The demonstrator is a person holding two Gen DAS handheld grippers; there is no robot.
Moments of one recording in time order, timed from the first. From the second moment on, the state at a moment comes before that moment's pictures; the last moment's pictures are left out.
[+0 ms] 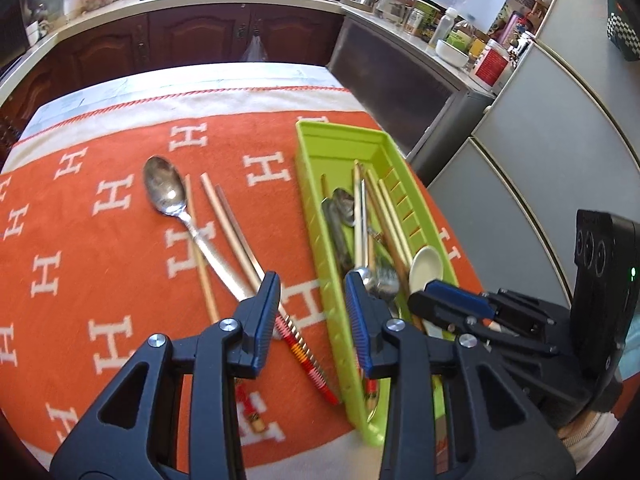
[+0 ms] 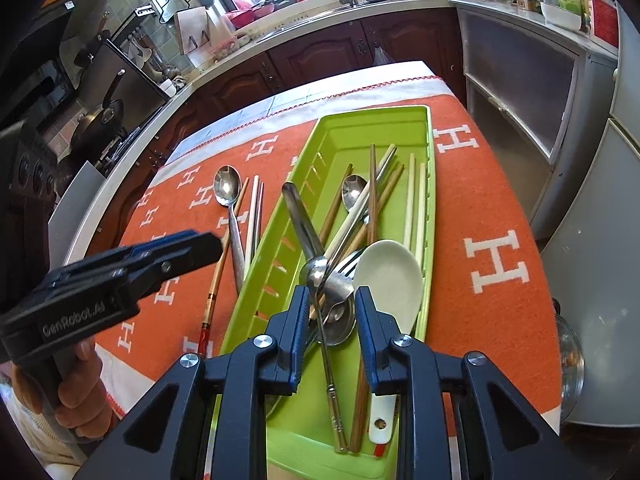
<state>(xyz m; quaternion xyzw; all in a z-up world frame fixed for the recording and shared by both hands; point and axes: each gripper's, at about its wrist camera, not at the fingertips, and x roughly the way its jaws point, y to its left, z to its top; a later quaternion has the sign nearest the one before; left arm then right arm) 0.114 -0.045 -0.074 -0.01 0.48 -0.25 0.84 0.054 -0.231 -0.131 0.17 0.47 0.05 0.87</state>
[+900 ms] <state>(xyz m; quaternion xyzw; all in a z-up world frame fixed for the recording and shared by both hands) 0.092 0.058 -0.075 -0.06 0.49 -0.17 0.85 0.065 -0.161 -0.092 0.11 0.46 0.11 0.87</state>
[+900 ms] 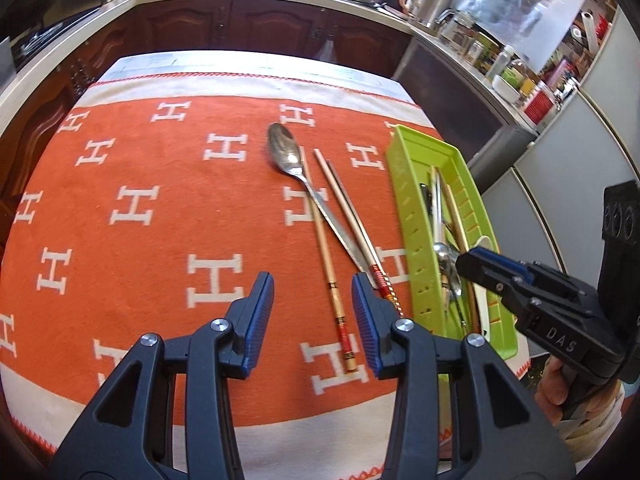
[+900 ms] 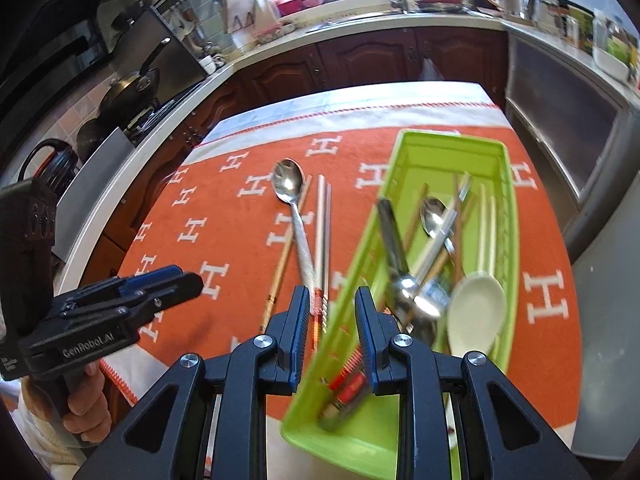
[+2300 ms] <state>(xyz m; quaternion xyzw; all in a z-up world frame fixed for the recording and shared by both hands) 0.183 0.153 -0.146 -0.15 0.52 -0.09 0.84 0.252 -0.026 -0.166 -0.08 0.55 0.08 0.83</state>
